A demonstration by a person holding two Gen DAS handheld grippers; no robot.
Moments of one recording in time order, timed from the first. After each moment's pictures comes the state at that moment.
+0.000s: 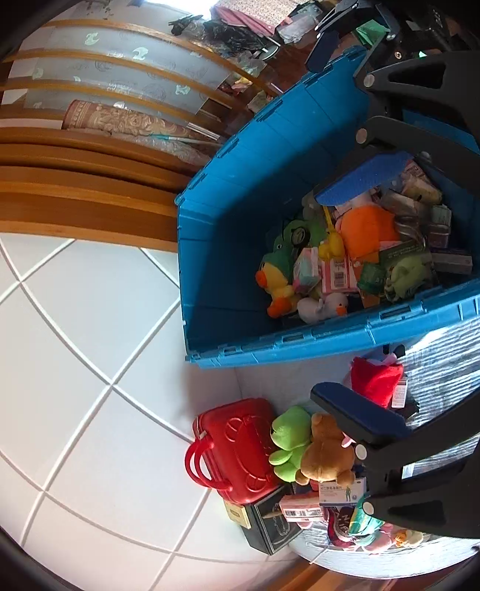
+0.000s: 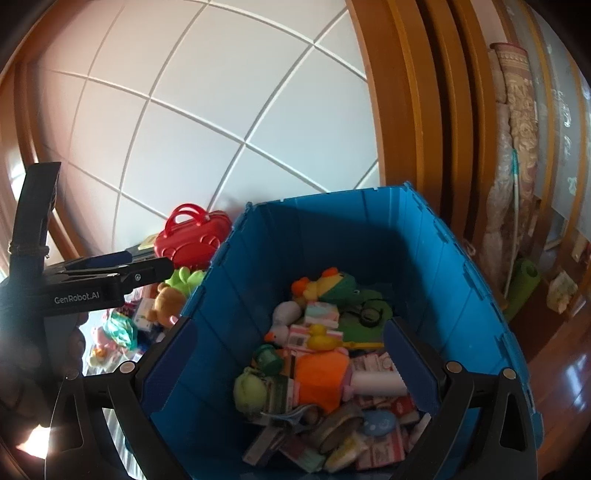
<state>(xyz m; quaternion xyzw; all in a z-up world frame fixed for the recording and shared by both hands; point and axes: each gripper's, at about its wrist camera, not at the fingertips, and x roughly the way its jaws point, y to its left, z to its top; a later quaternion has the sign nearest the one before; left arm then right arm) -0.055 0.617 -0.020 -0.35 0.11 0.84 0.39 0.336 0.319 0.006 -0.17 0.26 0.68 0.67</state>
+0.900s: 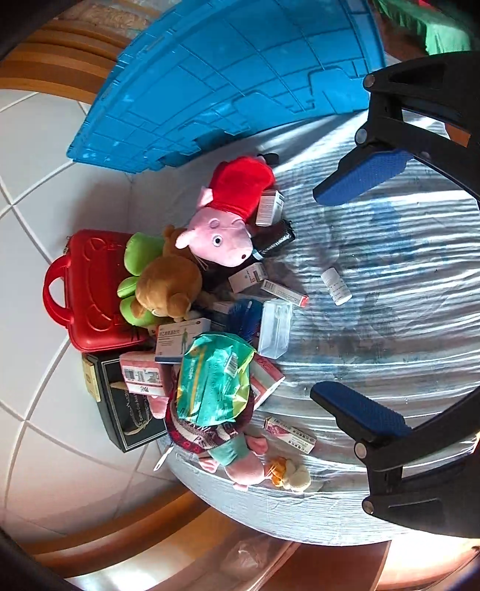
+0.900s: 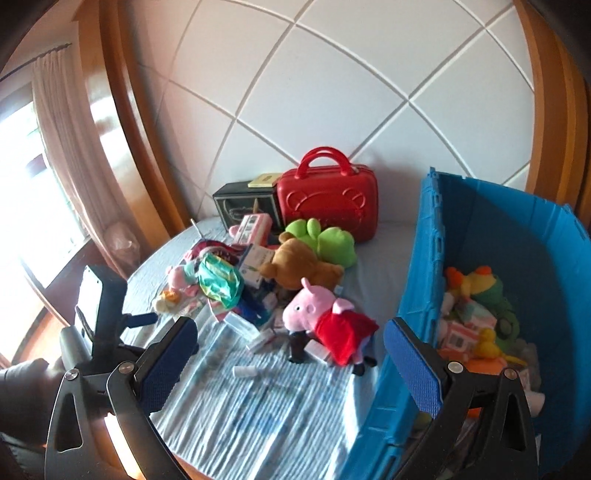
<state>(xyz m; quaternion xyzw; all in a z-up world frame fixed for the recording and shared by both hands) -0.145 0.346 -0.213 -0.46 0.14 0.83 0.28 0.102 0.371 -0.053 -0.26 0.24 0.78 0.52</state>
